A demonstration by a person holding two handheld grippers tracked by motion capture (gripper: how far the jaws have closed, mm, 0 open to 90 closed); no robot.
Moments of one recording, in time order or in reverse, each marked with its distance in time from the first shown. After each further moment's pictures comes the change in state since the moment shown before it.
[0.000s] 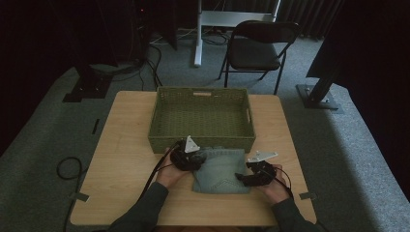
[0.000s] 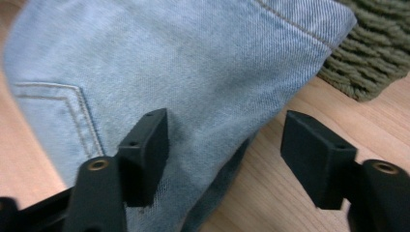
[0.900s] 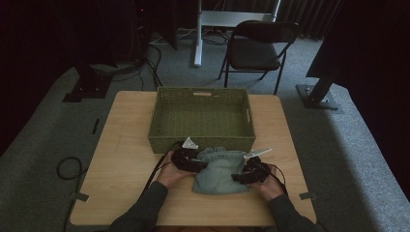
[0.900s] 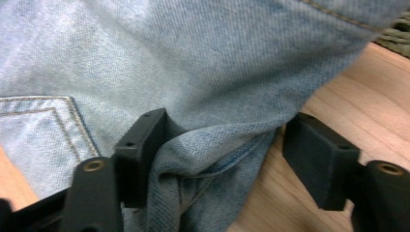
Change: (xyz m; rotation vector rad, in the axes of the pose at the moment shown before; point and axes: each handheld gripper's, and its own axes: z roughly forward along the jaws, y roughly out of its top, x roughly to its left) left arm 0.012 -0.012 0.019 0.048 -0.205 -0.152; right arm -0.011 0.002 0.026 0.098 0.107 0.129
